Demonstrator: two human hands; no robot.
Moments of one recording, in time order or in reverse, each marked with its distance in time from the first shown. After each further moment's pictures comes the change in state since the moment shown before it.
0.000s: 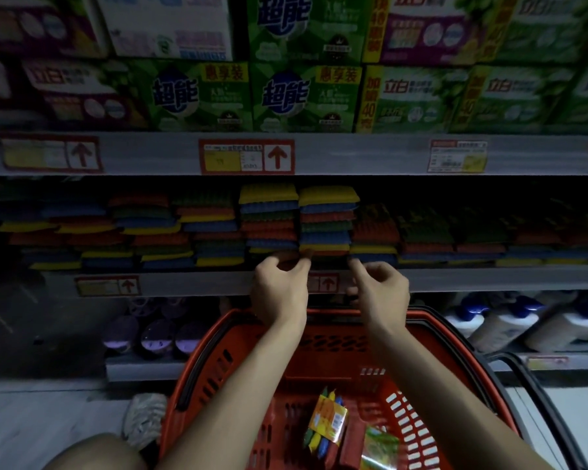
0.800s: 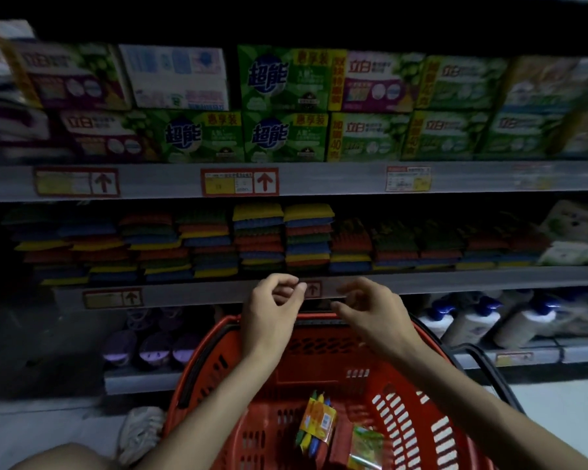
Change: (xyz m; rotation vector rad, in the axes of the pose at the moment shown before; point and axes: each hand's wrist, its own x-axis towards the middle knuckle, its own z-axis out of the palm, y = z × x) left_hand -0.037 -0.009 -0.048 0.129 -0.274 0.364; right_hand -0.043 -0.027 -0.071 -0.488 -0.353 -0.348
